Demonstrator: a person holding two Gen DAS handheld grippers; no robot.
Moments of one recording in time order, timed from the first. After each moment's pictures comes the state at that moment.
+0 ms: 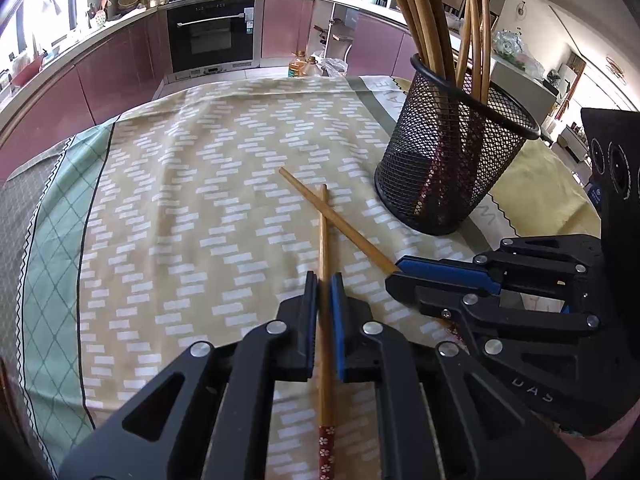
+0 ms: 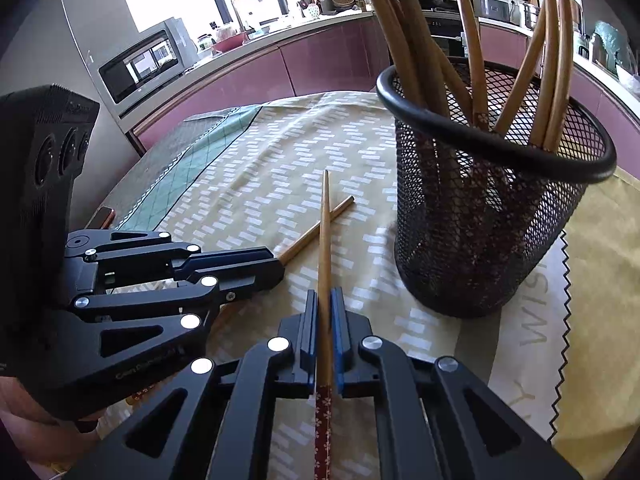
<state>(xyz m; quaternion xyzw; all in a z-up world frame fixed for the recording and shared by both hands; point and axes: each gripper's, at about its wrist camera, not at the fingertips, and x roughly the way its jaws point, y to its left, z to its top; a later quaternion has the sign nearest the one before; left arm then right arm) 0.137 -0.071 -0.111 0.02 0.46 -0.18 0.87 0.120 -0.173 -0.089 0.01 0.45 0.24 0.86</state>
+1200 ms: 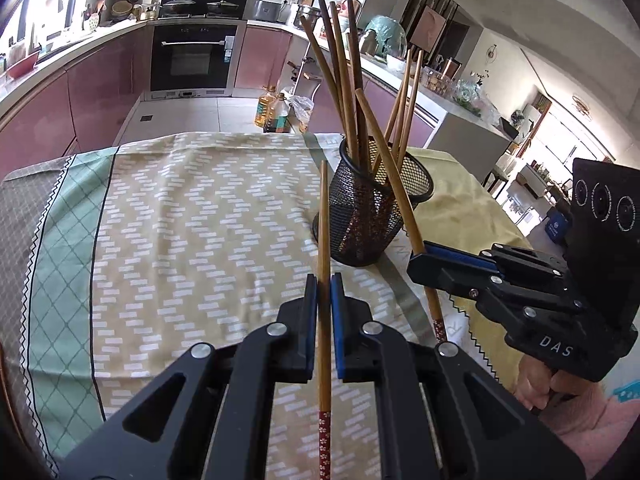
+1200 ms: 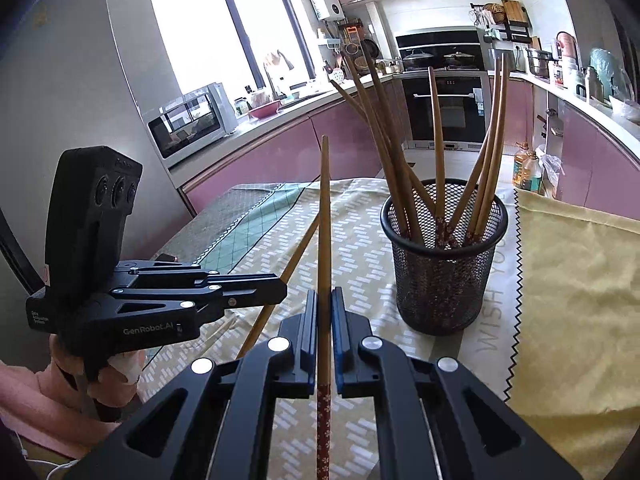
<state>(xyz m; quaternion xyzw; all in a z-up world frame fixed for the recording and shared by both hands) 0.091 -0.049 -0.043 -0.05 0.40 -0.25 0.88 0.063 -0.230 -0.018 0.05 0.33 0.29 0.90</state>
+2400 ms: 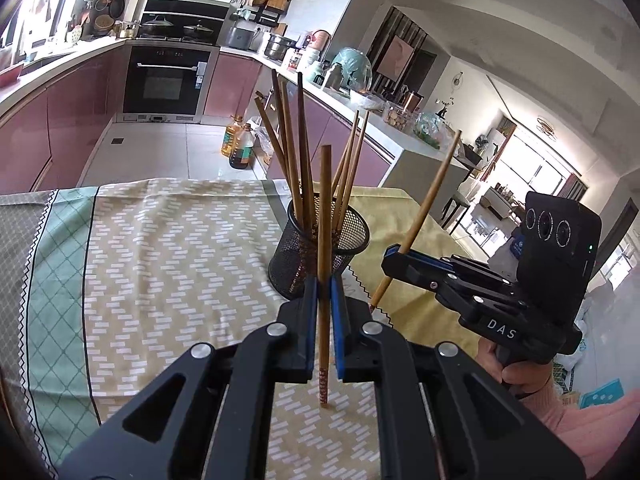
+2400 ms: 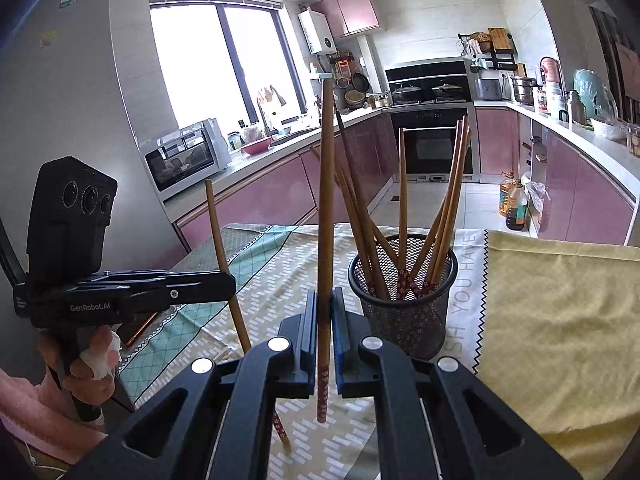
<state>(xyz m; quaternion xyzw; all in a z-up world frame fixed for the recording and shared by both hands) 0.079 -0.043 0.004 -0.09 0.35 -0.31 0.88 0.057 -0.253 0.010 0.06 0.28 0.27 0.92</state>
